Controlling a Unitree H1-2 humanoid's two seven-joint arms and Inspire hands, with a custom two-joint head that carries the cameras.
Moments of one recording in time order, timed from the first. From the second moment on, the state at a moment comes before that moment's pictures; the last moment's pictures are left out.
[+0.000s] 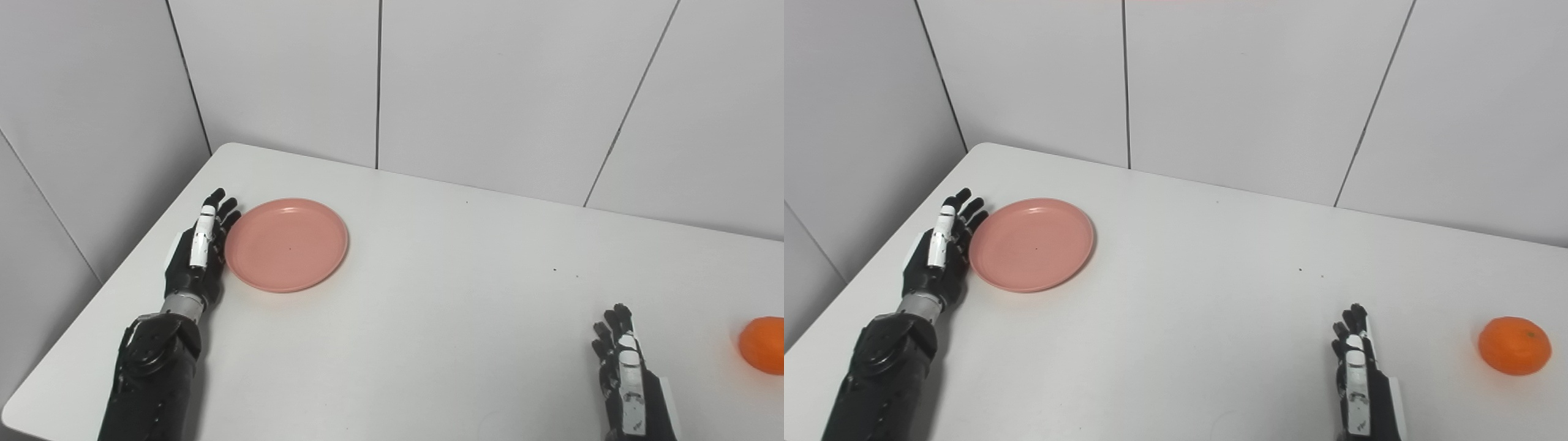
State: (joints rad) left arm -0.21 0.27 0.30 0.10 -0.34 0.18 -0.04; right arm 0.08 0.03 0.03 -0.18 0.09 0.03 0.03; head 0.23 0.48
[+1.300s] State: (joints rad) left arm -0.22 0.19 0.10 0.01 -0.24 0.27 -0.04; right arm 0.08 0.04 0.04 -0.20 0.06 0.03 0.02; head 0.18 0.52
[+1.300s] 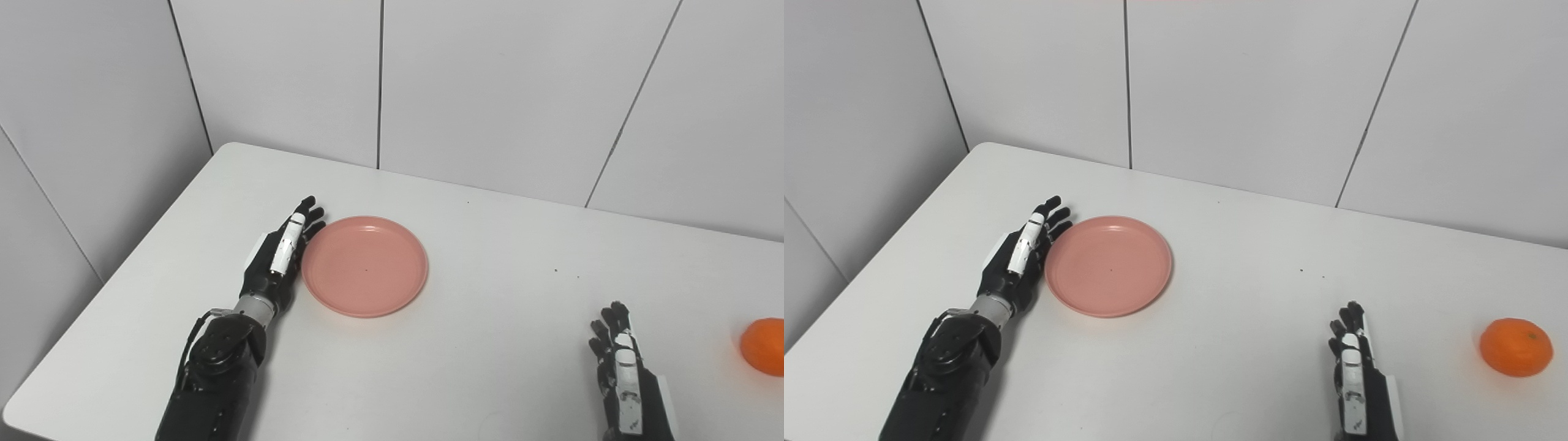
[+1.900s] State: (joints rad) left arm -0.23 0.15 0.03 0.00 -0.22 0.28 -0.05; right arm 0.08 0.05 0.05 -0.22 0.04 0.03 0.01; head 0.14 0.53
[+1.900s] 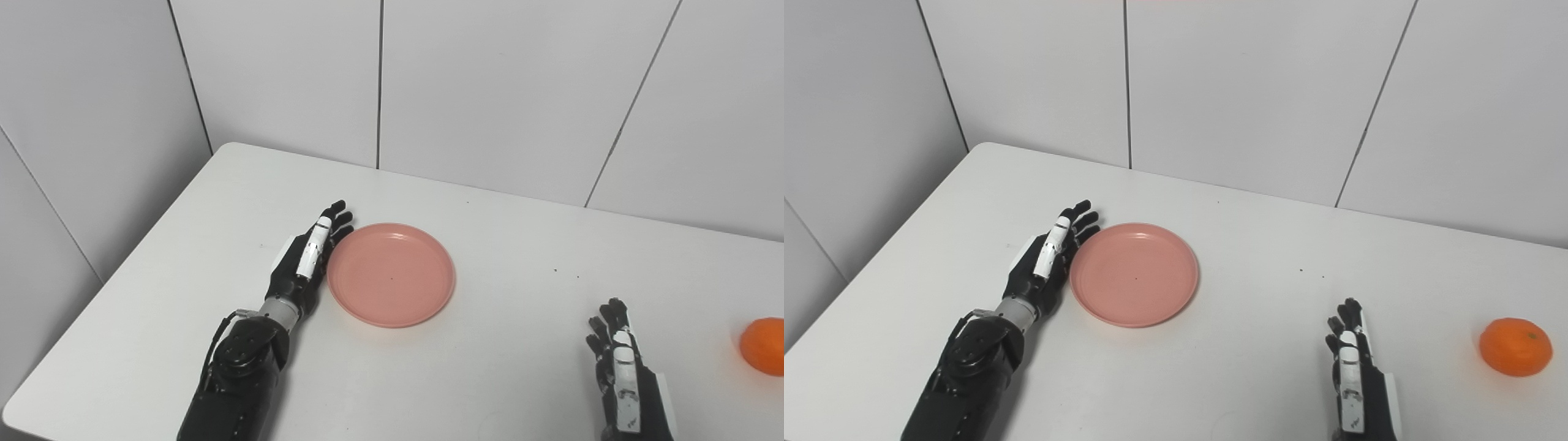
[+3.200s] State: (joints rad) left arm -0.15 -0.01 -0.11 -0.13 -0.19 0.37 -0.06; right arm 0.08 0.09 0.07 -0.22 0.00 0.05 -0.02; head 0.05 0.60
